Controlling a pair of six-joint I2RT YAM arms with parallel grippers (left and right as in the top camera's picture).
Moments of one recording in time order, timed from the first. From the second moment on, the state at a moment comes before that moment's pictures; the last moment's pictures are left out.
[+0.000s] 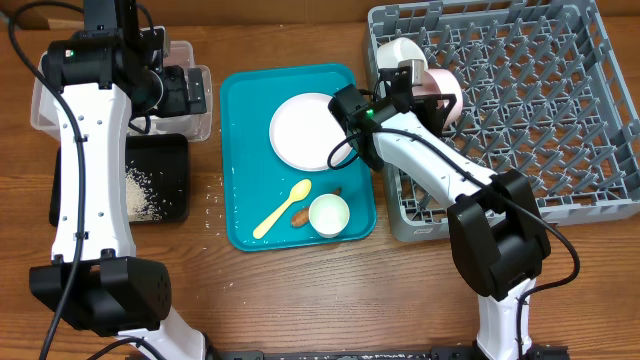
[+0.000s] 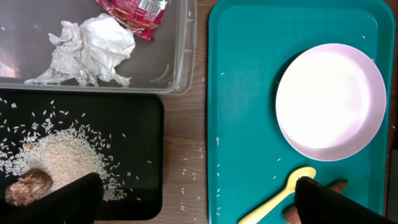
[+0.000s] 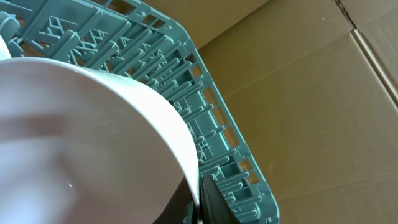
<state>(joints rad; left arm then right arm) 0.09 1.83 1.98 -1.32 0.07 -0.05 0.54 2.09 1.63 -1.05 1.40 0.61</state>
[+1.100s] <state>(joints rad) 0.09 1.83 1.98 -1.32 0.07 -0.05 0.73 2.07 1.77 -1.17 1.03 0.64</state>
